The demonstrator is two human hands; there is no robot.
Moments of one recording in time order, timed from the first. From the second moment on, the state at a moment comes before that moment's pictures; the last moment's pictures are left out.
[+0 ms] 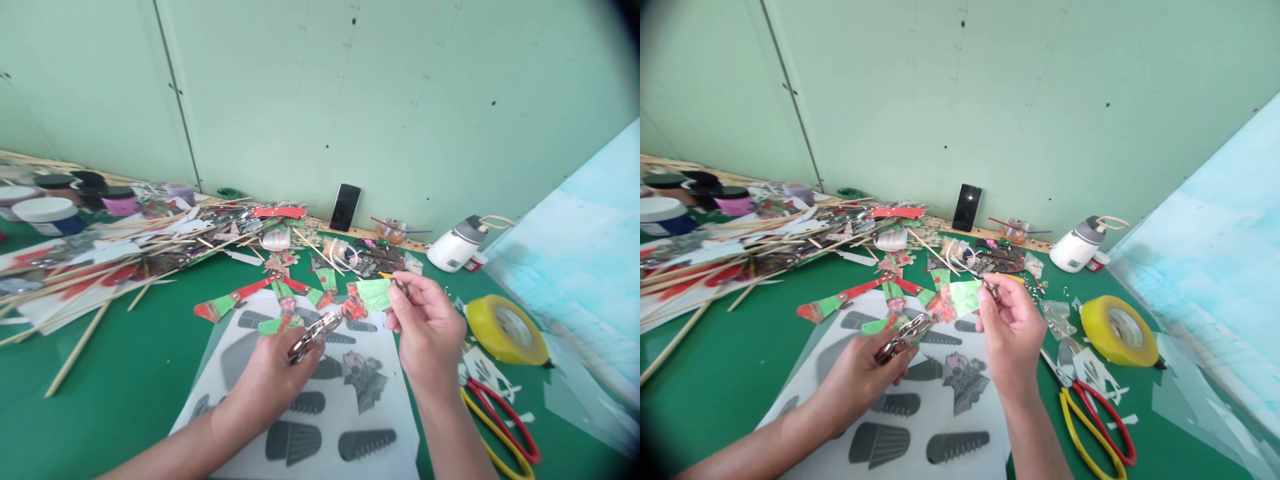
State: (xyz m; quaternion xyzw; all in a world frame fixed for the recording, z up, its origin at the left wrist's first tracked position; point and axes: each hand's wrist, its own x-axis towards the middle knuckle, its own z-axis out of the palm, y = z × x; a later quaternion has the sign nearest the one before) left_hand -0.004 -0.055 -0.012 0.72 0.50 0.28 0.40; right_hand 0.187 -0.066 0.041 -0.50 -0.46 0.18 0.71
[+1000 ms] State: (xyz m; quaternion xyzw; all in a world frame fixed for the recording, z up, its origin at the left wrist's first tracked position) left_hand -0.003 -0.054 -0.014 0.74 0.50 0.23 0.38; right_hand 0.183 -0.067 0.040 -0.53 -0.48 0.19 0.67
